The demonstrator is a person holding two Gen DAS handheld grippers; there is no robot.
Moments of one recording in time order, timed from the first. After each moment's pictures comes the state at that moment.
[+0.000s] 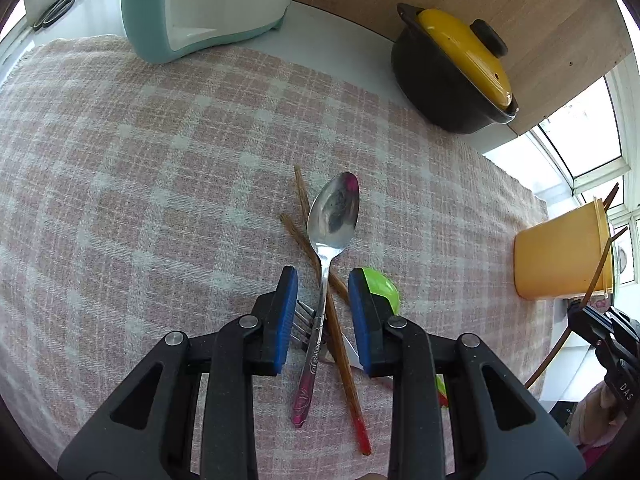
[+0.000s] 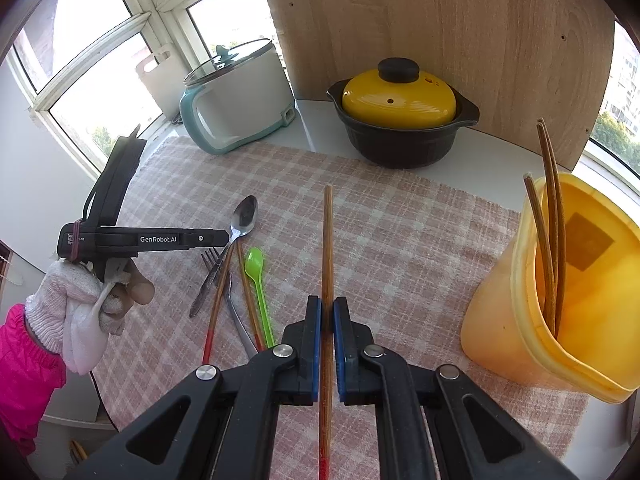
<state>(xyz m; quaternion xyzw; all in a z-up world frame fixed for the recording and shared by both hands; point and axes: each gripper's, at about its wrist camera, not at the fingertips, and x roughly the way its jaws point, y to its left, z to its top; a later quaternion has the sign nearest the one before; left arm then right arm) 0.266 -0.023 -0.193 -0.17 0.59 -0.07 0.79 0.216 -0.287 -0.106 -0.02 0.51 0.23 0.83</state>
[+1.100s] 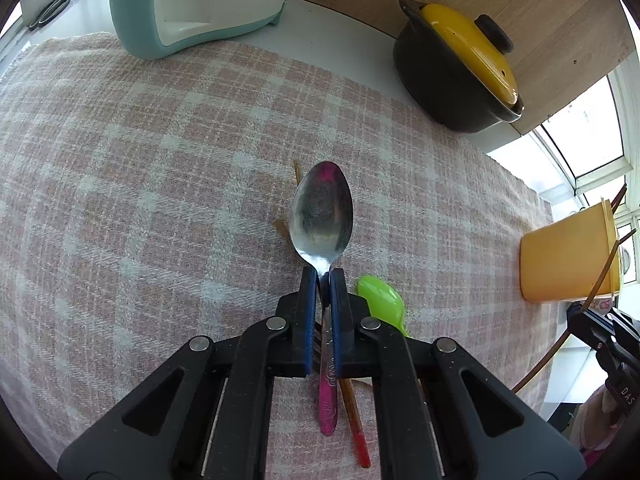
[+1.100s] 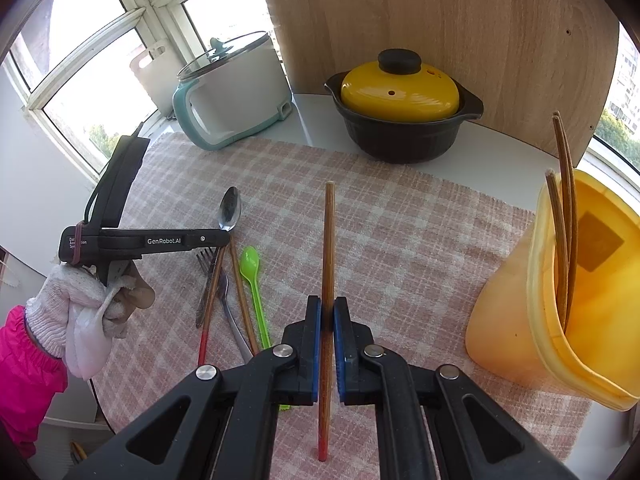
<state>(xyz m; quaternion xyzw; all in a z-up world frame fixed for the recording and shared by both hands) 0.275 -0.029 -0.201 -0.17 0.59 -0.07 0.79 0.224 -0.281 -0.114 -0.02 0.52 0.23 0.82</state>
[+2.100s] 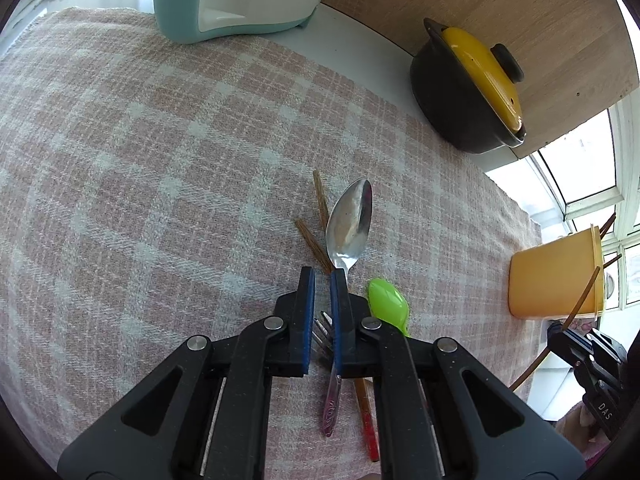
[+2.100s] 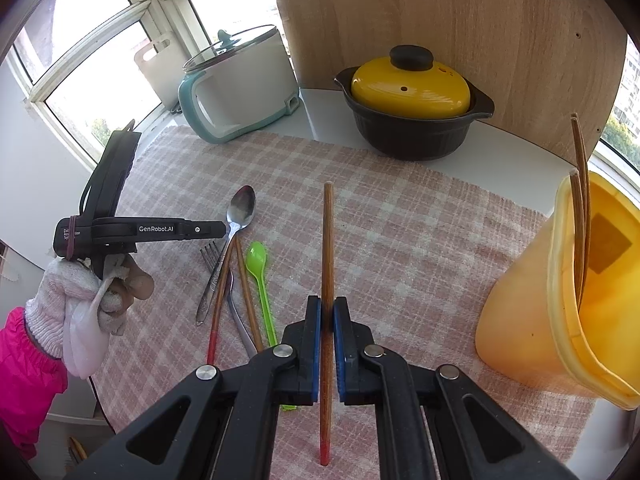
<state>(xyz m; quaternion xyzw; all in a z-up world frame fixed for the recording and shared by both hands) 0.265 -0.004 -0.205 -0.23 0.58 -0.06 0.78 0.223 -0.273 -0.116 -0.02 0.52 0.23 0.82</state>
